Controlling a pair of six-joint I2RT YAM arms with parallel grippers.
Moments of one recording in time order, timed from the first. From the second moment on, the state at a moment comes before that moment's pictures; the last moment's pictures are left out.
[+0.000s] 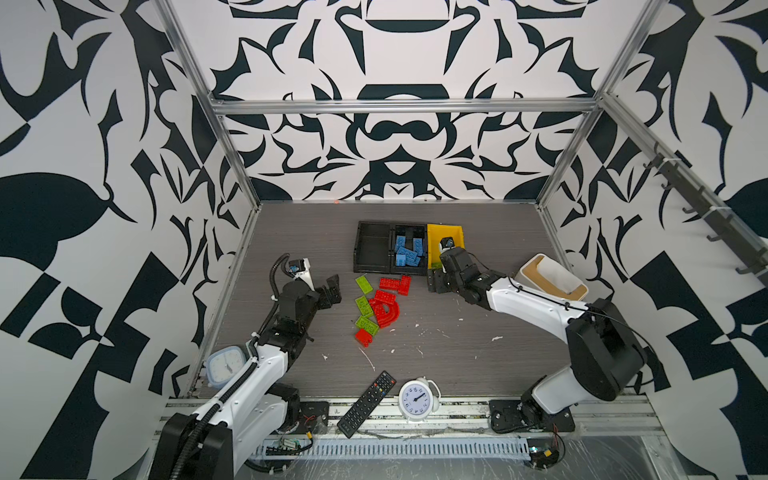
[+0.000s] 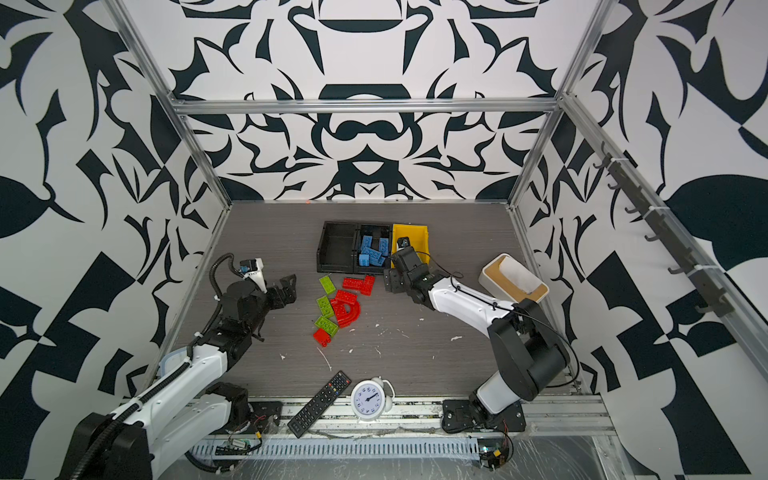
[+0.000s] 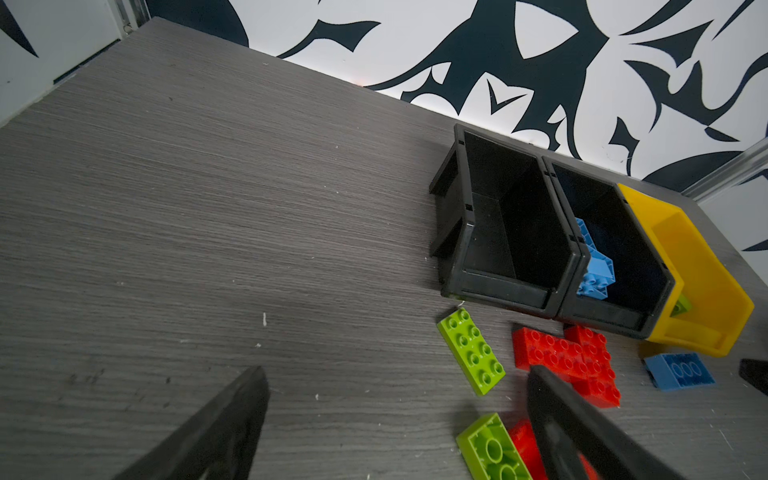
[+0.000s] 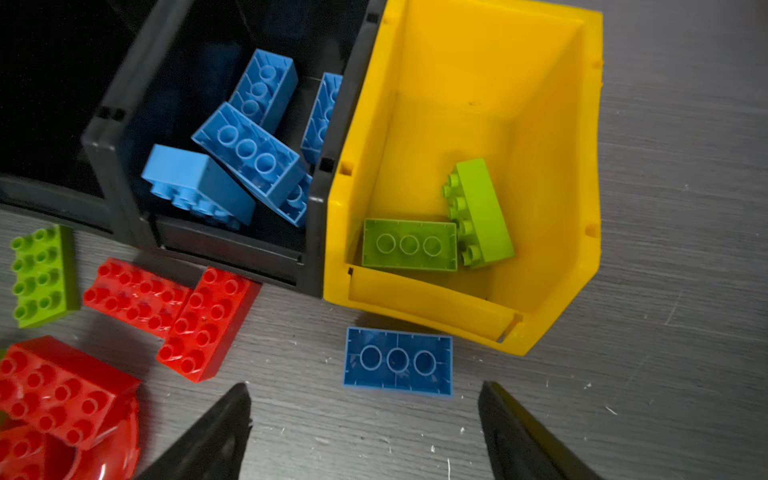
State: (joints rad) left arm -0.28 0.94 0.35 0.19 -0.08 -0.39; right arm 0.58 1.56 0.94 -0.24 0.23 0.34
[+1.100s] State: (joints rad) left arm -0.28 0.94 0.35 0.19 -0.08 -0.39; right arm 0.53 1.73 0.91 -0.17 0.16 0.34
